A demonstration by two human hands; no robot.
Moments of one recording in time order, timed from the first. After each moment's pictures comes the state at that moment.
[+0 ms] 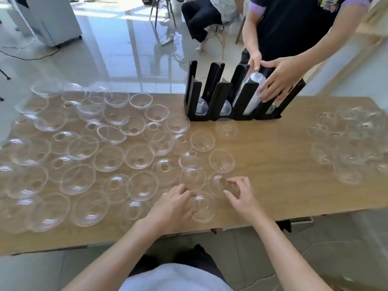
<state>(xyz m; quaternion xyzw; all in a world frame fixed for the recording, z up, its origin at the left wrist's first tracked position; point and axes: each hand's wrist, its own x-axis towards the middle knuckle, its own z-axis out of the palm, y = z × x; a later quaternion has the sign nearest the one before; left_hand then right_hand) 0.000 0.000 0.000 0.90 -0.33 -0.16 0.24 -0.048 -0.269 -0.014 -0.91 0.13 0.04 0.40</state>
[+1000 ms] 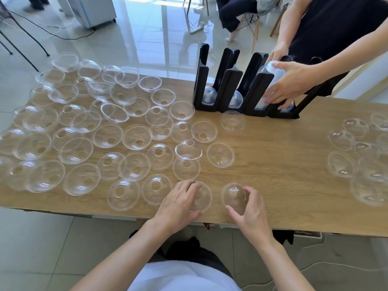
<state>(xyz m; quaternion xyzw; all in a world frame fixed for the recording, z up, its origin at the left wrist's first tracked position) -0.042 -0.072 -0.029 0.94 -0.24 -0.08 0.22 -0.095 -0.323 -0.036 -0.95 0.09 0.01 0.29</state>
